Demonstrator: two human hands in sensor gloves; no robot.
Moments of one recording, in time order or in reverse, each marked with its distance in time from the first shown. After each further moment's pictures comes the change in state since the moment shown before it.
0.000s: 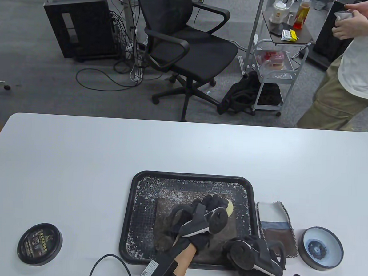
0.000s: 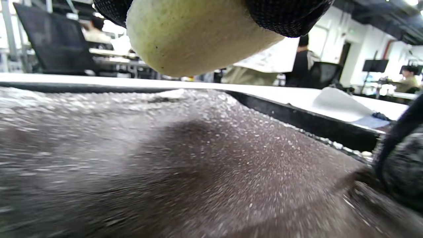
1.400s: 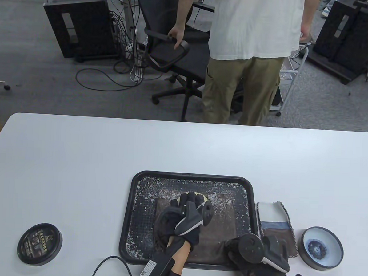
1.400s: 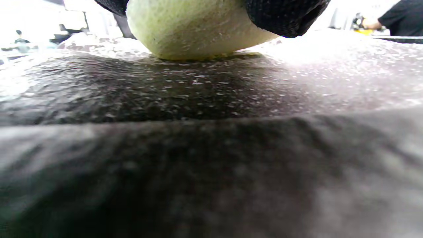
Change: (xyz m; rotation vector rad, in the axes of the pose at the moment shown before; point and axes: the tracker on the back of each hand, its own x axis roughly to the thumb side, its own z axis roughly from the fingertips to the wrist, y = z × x) left_hand -0.047 -0.023 0.014 -0.107 0.341 -0.121; right_hand -0.015 0.002 -0.003 0.057 0.029 -0.147
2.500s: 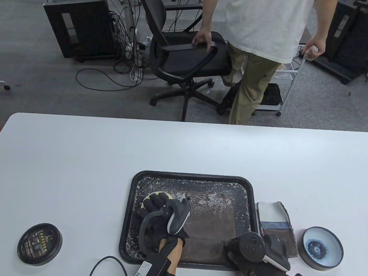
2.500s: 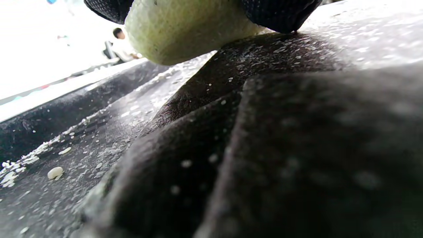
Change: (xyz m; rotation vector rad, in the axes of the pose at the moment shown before) left_hand -0.043 -0.006 0.005 -0.118 0.503 -0.155; right_hand -0.004 -0.001 0.000 0.018 0.001 -0.031
